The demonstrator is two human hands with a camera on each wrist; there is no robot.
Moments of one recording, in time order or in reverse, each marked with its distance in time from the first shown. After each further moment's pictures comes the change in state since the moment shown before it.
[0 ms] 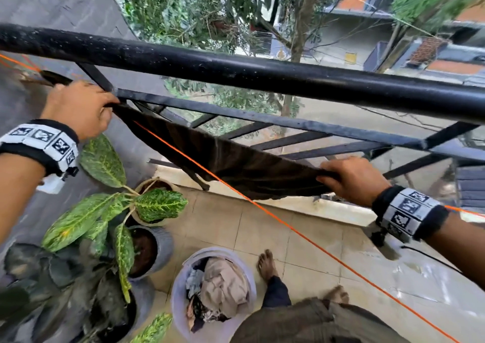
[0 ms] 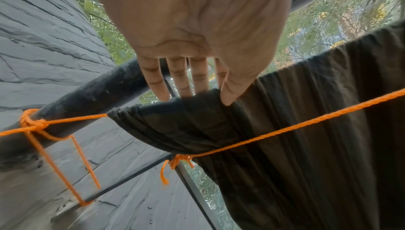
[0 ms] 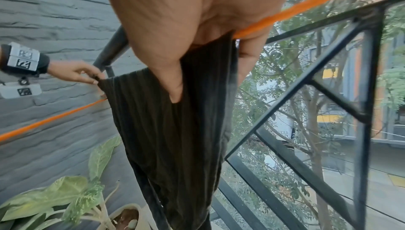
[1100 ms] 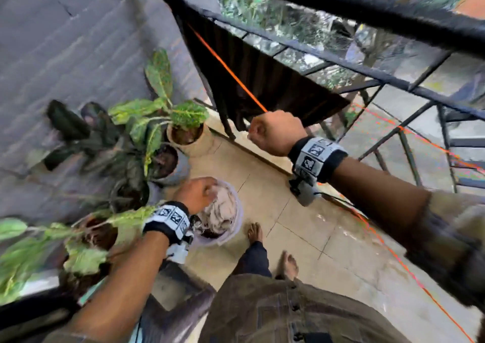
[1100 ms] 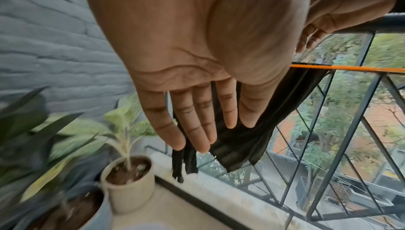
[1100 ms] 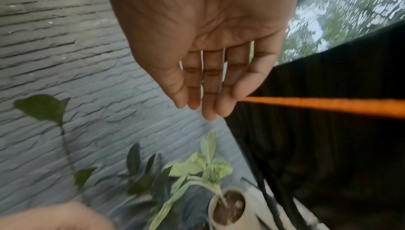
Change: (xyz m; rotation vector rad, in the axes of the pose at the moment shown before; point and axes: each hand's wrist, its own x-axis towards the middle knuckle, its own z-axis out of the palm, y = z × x) left_hand -0.367 0.381 0.037 -0.972 -0.466 -0.440; right_hand -0.117 -0.113 0.028 0.074 -0.008 -0.377
